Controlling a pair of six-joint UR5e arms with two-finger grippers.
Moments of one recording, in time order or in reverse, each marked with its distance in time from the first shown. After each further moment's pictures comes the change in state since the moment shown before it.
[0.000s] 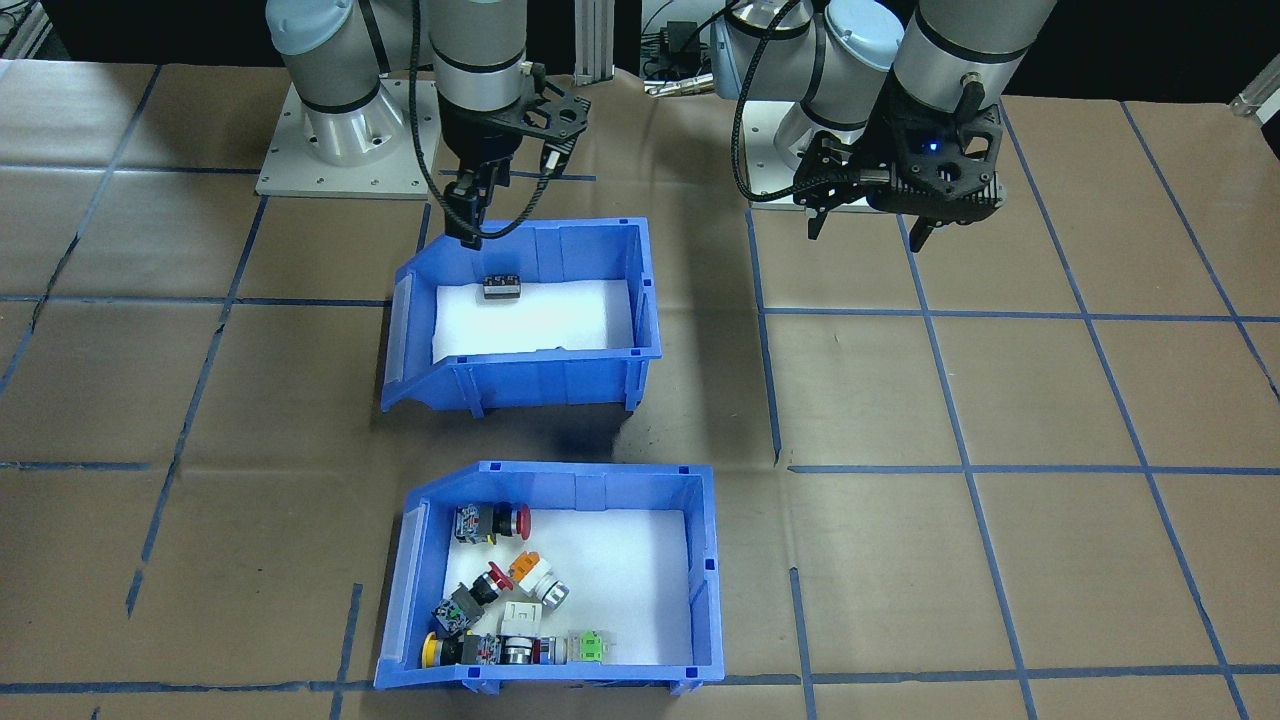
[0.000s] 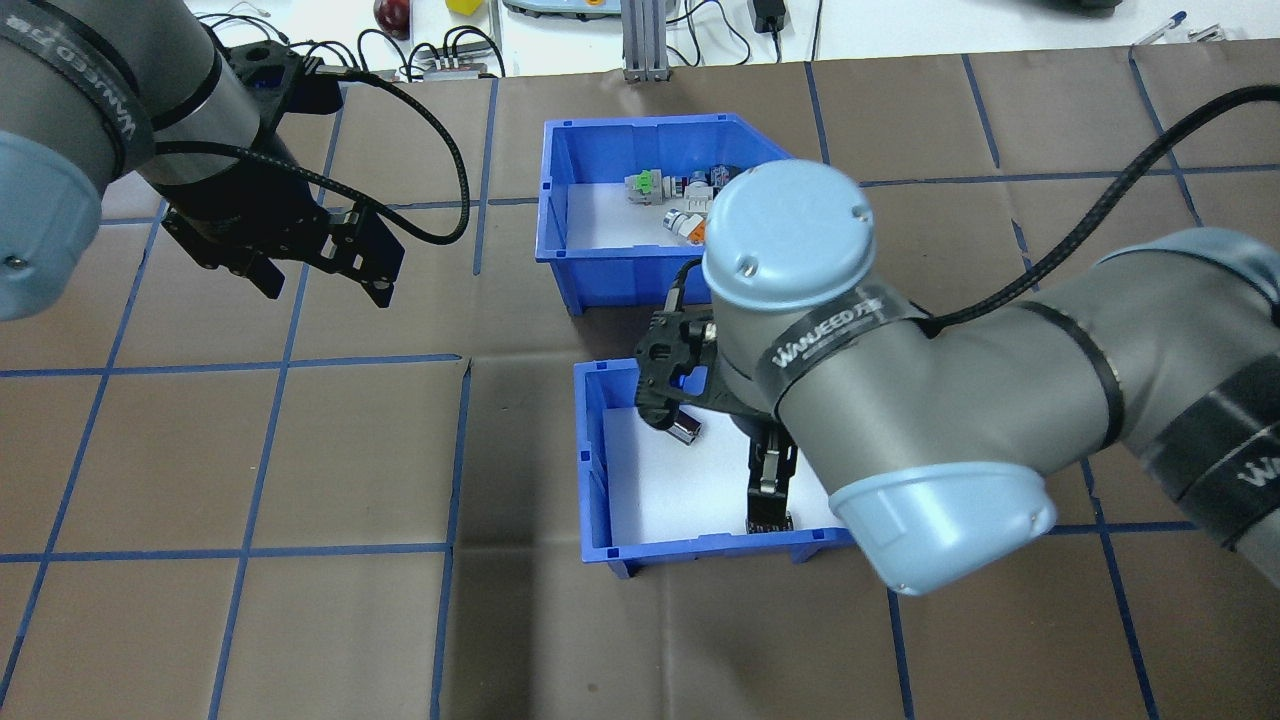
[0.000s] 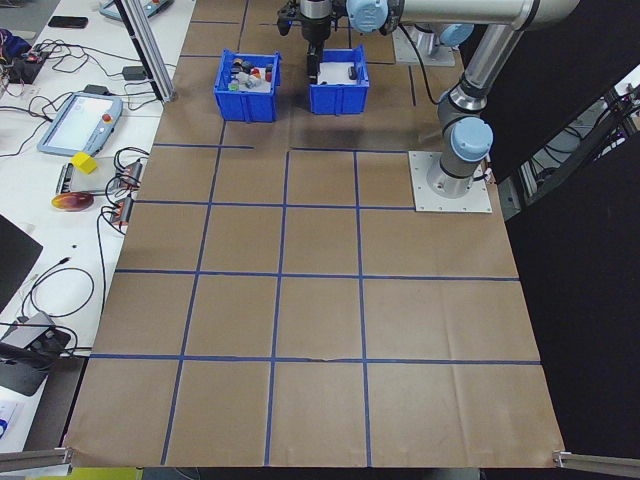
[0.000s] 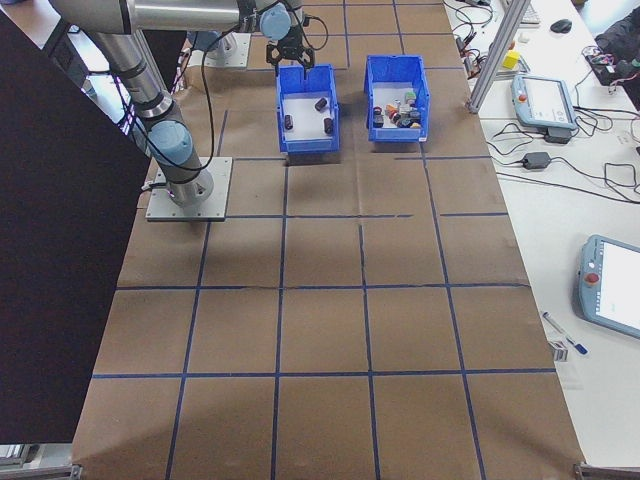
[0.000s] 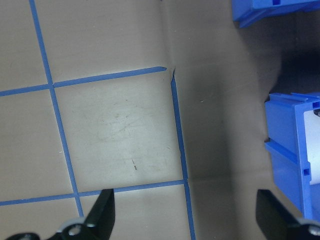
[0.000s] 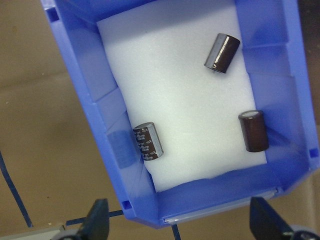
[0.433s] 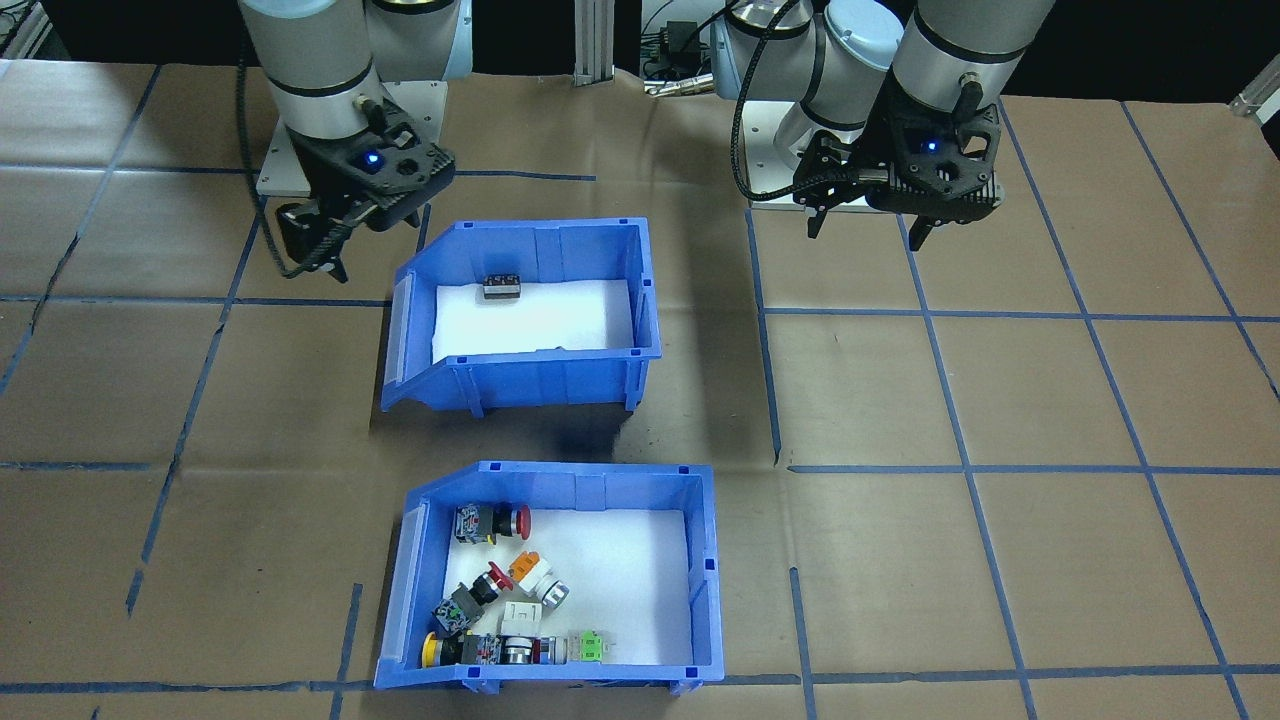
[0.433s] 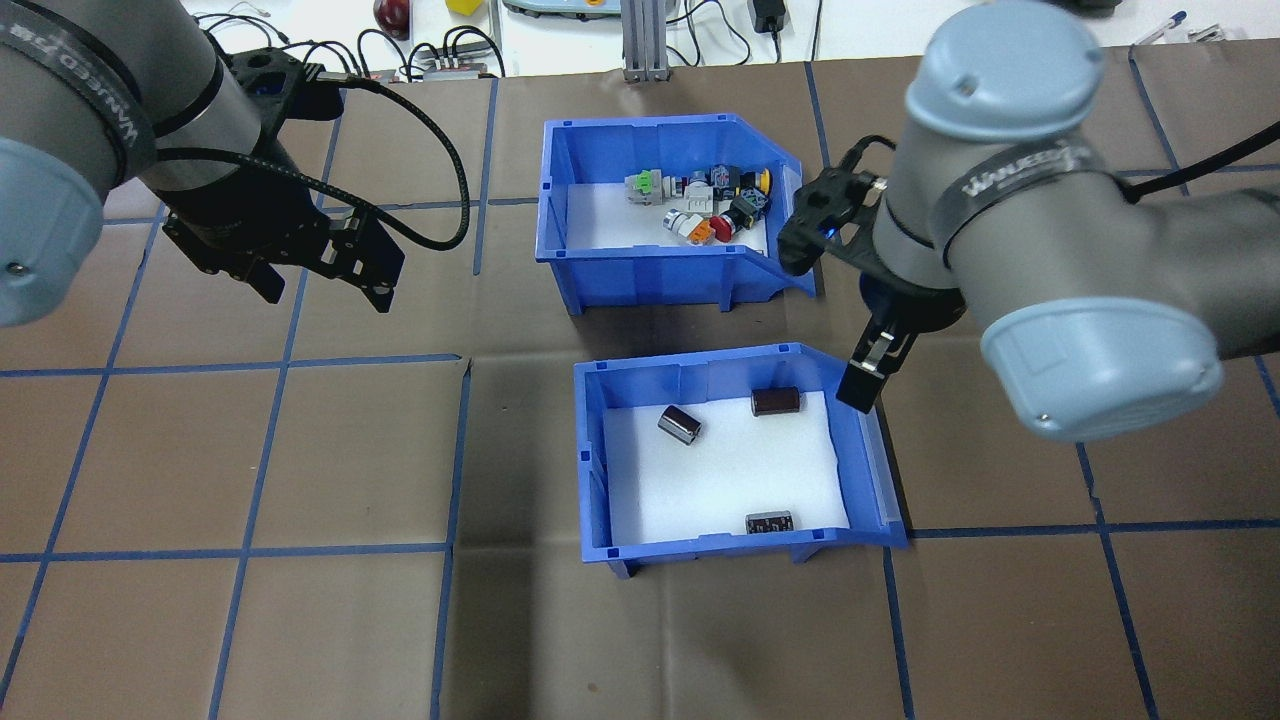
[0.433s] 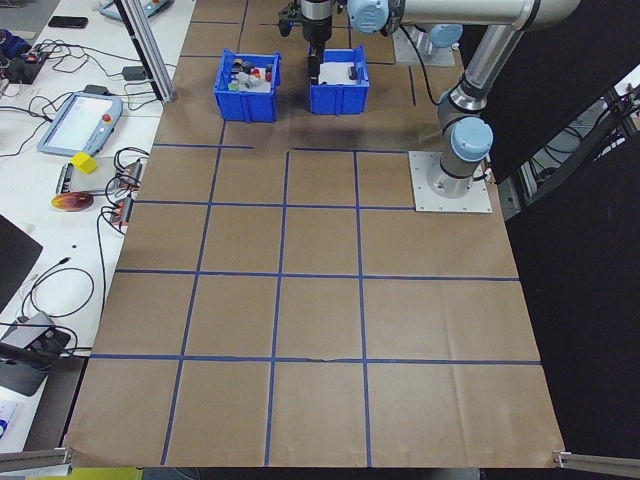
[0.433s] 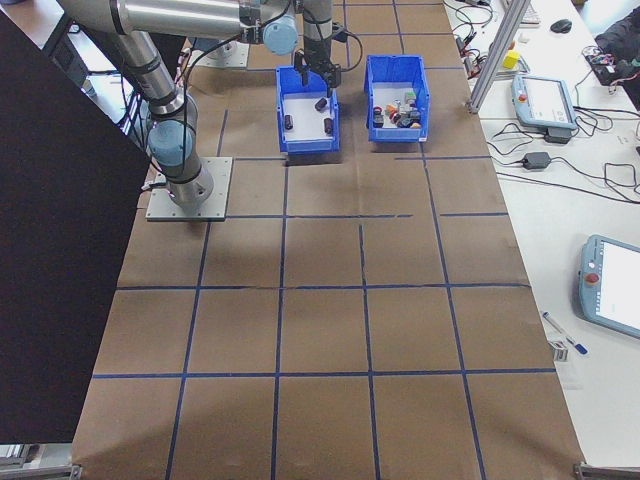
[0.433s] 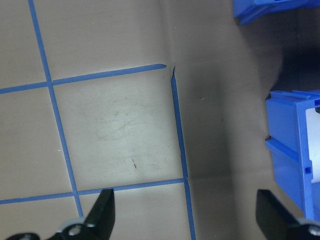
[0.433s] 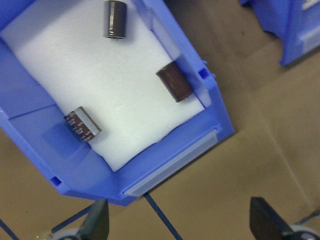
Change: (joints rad) left arm 0.002 0.006 -0.005 -0.001 0.002 0.002; right arm -0.261 -0.010 -0.054 0.004 0.011 0.180
